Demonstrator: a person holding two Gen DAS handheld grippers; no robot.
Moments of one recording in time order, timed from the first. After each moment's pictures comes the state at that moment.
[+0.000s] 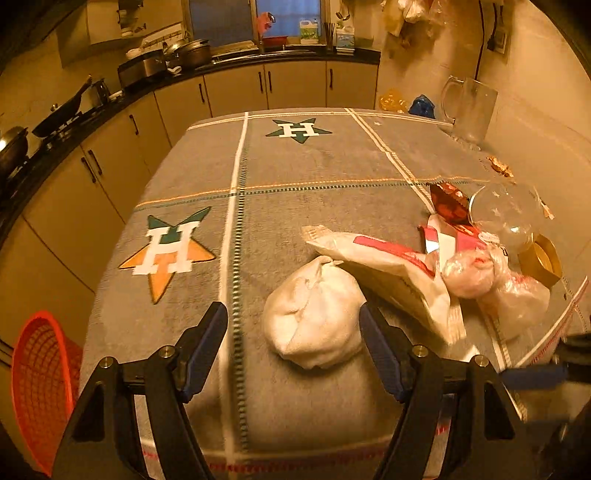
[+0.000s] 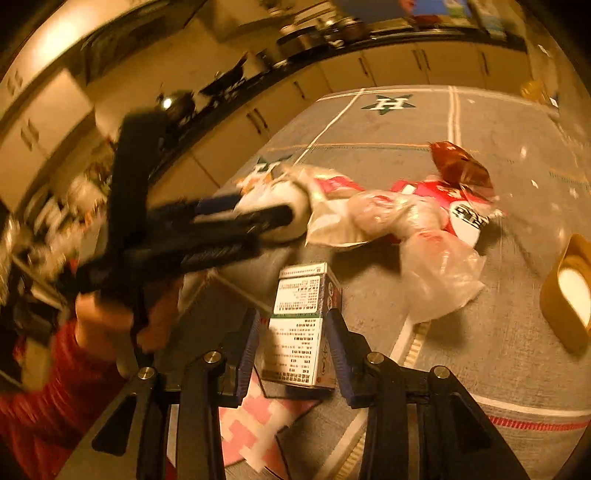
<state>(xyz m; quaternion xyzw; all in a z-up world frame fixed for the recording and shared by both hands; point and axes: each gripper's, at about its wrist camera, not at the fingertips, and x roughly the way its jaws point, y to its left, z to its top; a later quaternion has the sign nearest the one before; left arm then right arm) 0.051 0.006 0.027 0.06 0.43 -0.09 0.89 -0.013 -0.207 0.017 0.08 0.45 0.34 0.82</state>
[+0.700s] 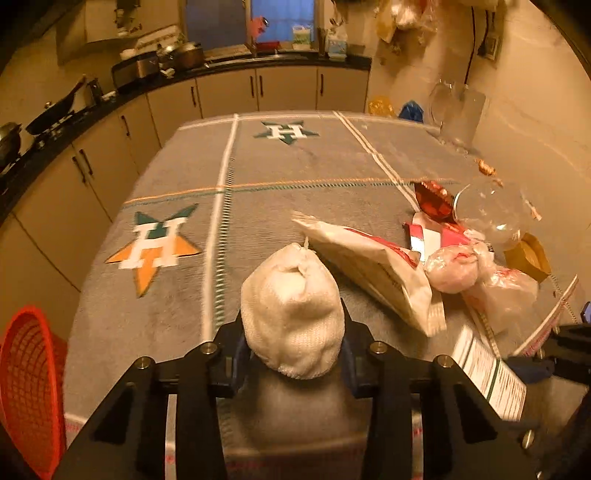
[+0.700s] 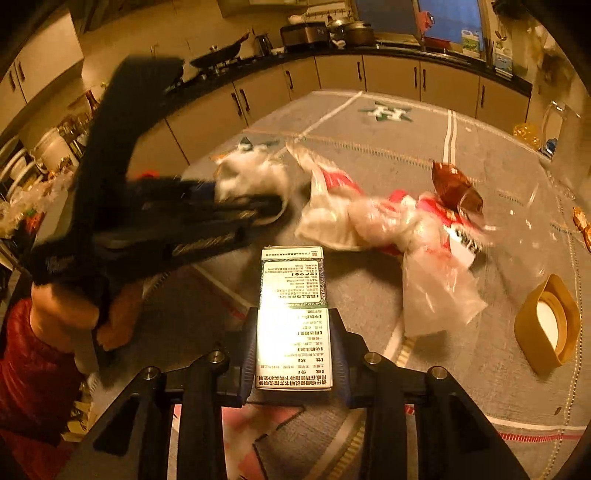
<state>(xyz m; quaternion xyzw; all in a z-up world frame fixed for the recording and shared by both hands) 0.031 0.010 0.028 0.04 0.42 -0.11 0.90 -0.018 -0.178 0.020 -0.02 0.45 0.28 0.85</state>
